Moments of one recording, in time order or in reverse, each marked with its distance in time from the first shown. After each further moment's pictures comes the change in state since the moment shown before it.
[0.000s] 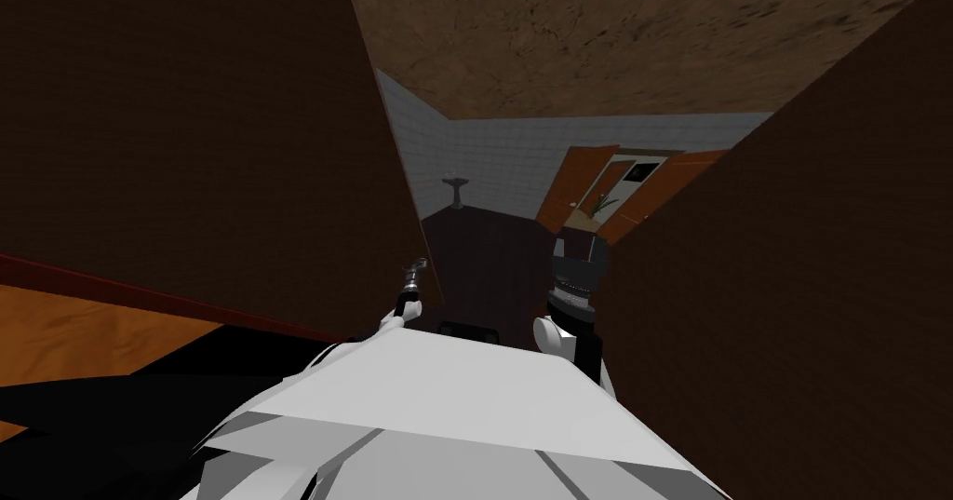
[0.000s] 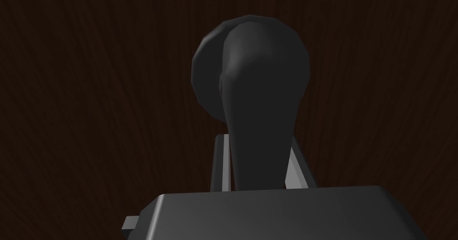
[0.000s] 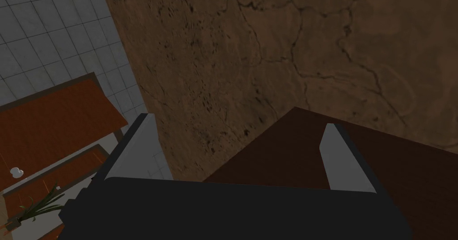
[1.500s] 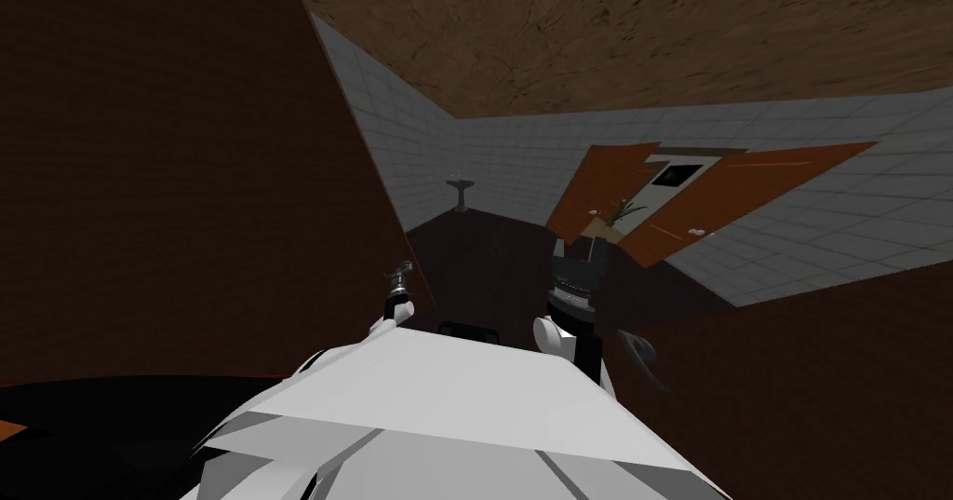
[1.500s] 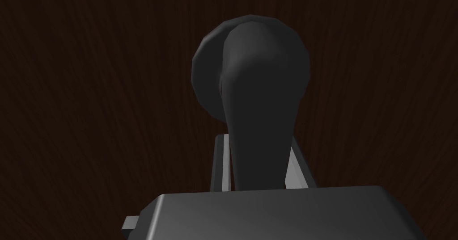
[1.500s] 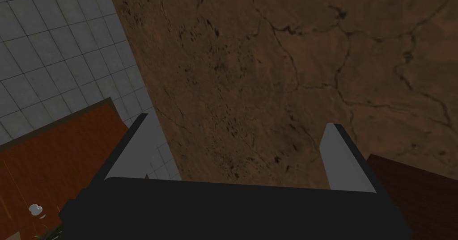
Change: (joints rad) arm 0.011 0.026 0.128 0.030 0.097 -0.022 -0.055
